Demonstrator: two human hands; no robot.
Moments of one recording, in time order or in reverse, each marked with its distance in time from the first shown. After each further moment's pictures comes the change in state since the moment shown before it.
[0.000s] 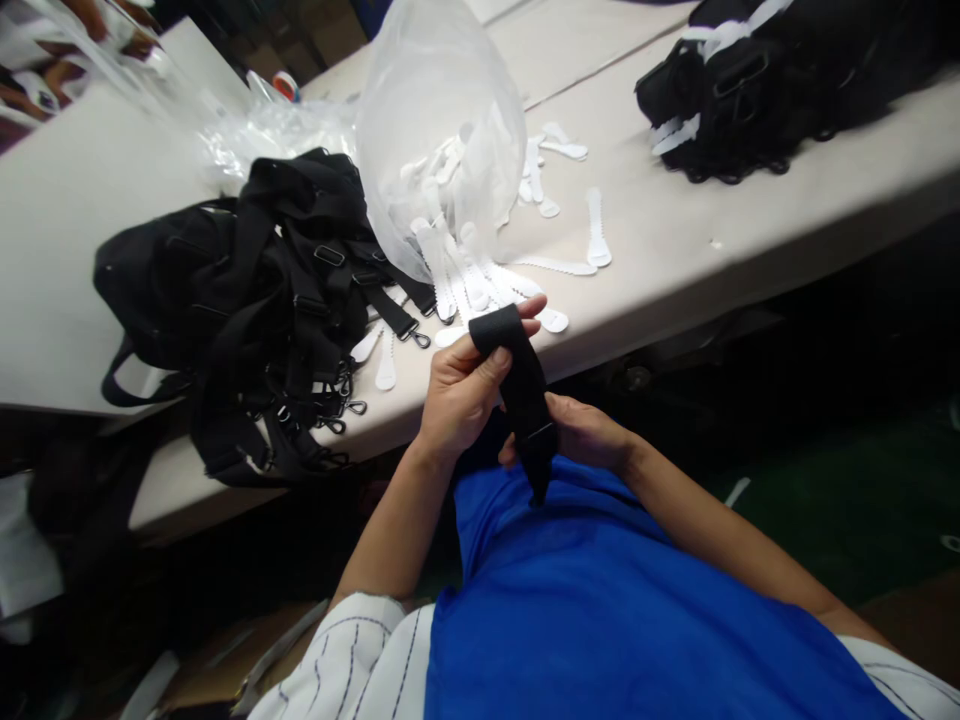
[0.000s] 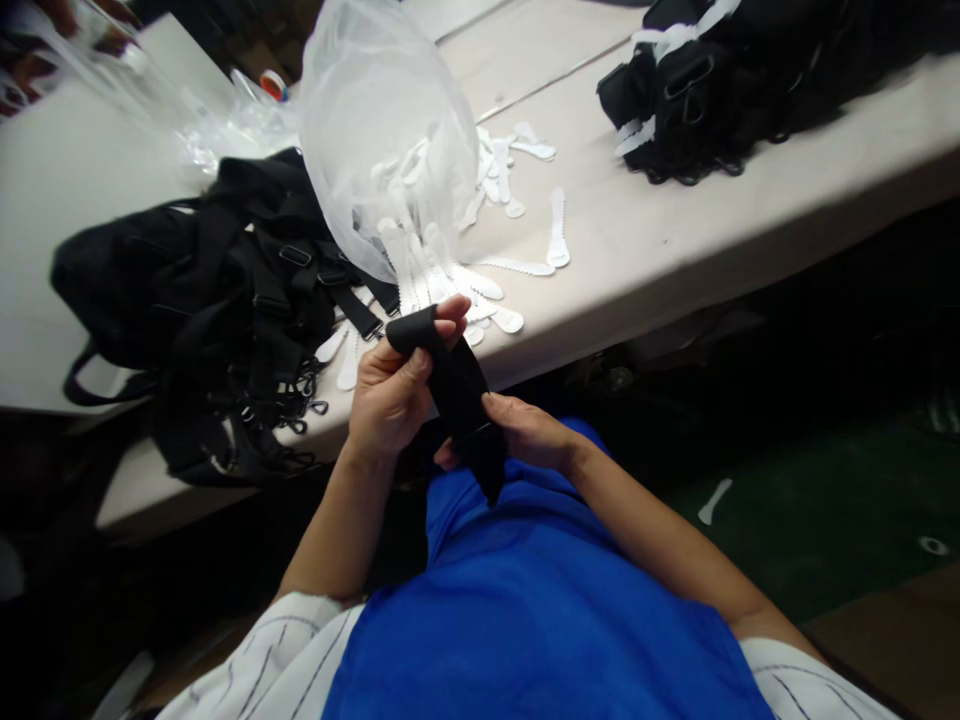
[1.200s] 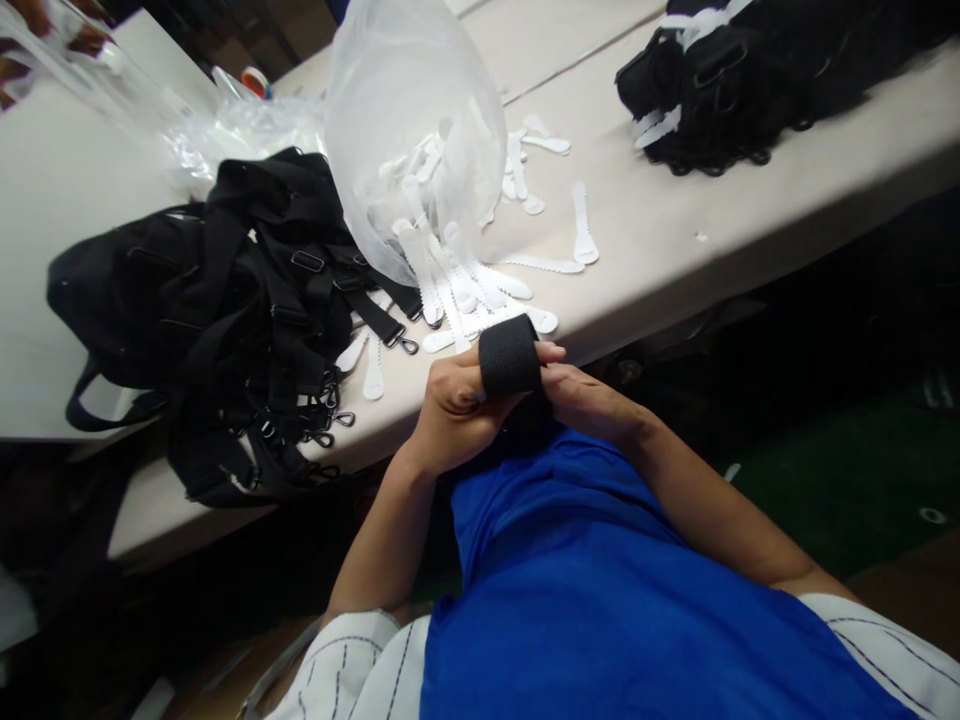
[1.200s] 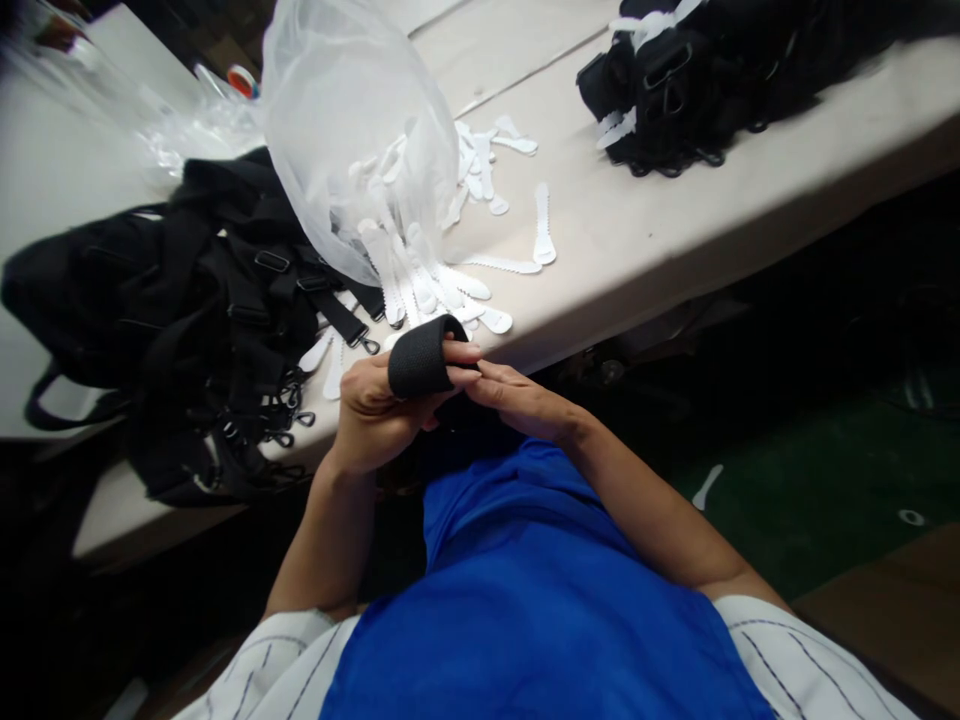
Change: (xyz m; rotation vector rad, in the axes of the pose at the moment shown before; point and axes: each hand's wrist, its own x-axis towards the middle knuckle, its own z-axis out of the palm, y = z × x) left_hand 0.004 0.016 -0.010 0.495 -0.270 0.178; right_hand 0.014 -0.036 -0.005 -0.356 0.078 -0.240
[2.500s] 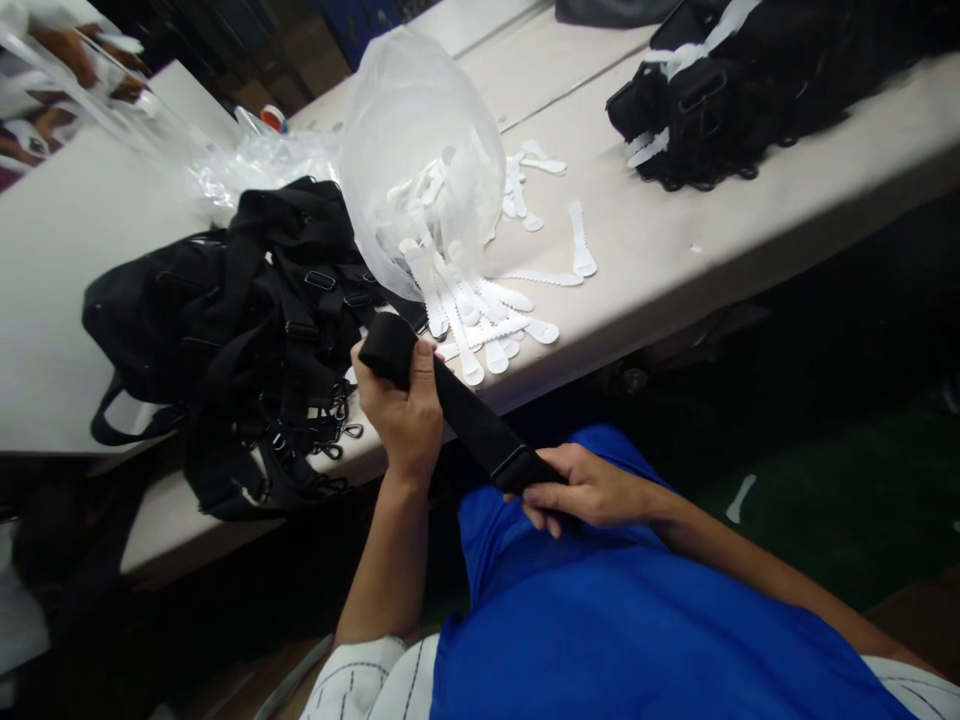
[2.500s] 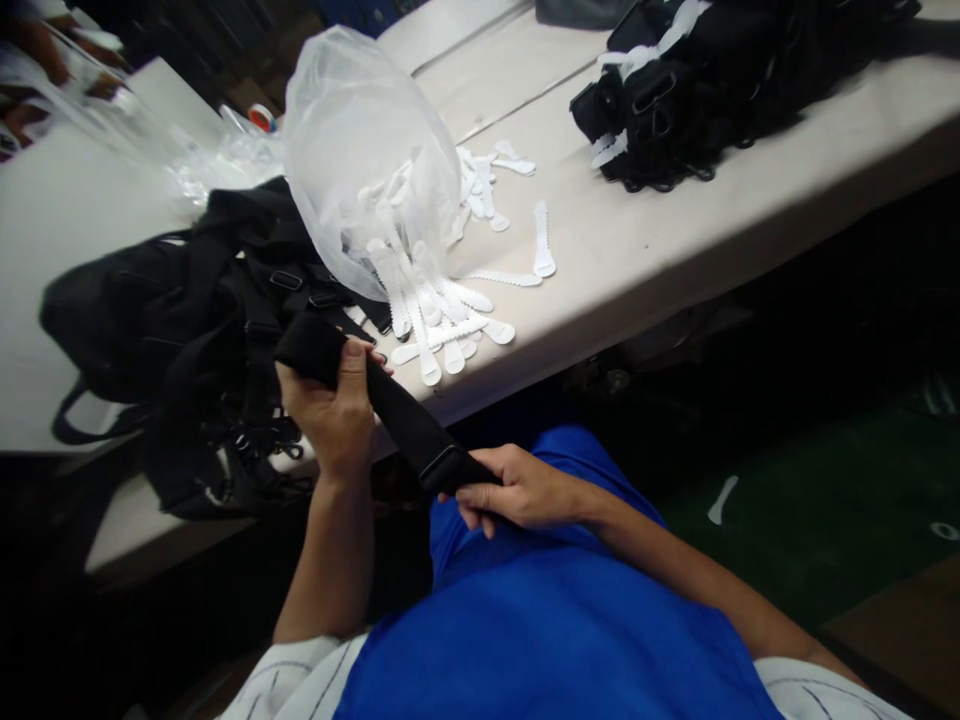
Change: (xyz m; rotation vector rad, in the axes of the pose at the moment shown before) left_hand -0.010 -0.023 -0.012 0.185 0.822 -0.081; right_hand -0.045 0.015 0.041 -0.138 -0.095 0.273
